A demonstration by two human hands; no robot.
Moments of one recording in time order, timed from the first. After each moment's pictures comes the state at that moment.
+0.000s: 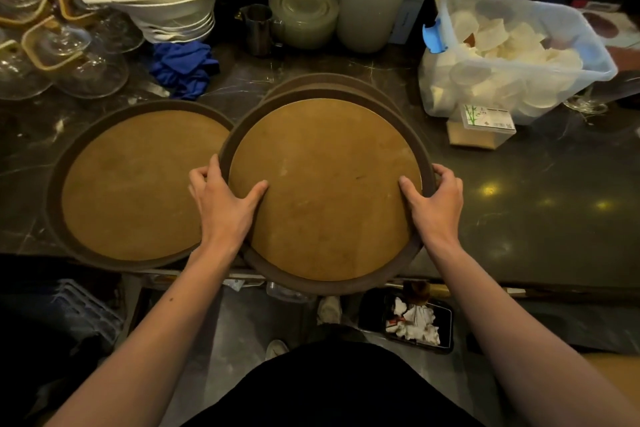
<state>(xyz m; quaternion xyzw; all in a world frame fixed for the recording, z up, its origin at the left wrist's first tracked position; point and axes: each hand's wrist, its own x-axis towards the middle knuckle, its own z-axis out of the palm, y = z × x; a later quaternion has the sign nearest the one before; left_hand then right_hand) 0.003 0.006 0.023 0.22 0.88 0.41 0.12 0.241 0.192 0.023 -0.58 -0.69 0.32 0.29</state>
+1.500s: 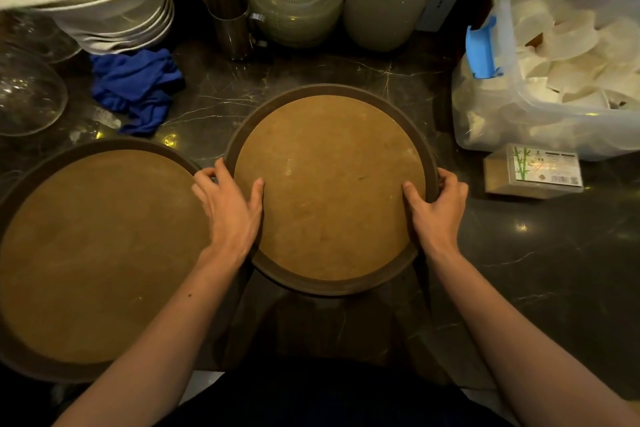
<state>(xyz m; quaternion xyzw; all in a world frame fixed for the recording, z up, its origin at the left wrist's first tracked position) -0.064 0.158 -0.030 0.22 0.93 0.27 0.12 0.166 0.339 -0.039 -0.61 -0.66 0.38 0.22</state>
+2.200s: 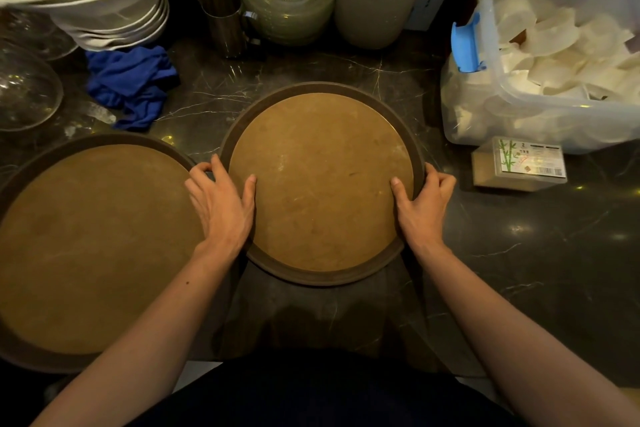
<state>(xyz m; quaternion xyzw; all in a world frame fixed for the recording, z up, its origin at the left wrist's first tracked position) -0.060 0.153 -0.037 0.25 0.95 0.19 0.08 0.172 0.336 -0.056 -0.59 -0.72 0.32 0.19</state>
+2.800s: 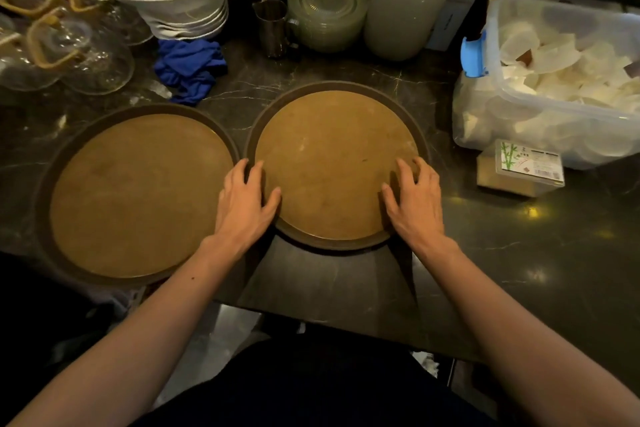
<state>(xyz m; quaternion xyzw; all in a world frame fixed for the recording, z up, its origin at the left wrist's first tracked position) -0.012 0.093 -0.013 0.32 0.91 0.19 0.16 0.186 0.305 -0.027 -0.40 -0.90 0.15 0.07</state>
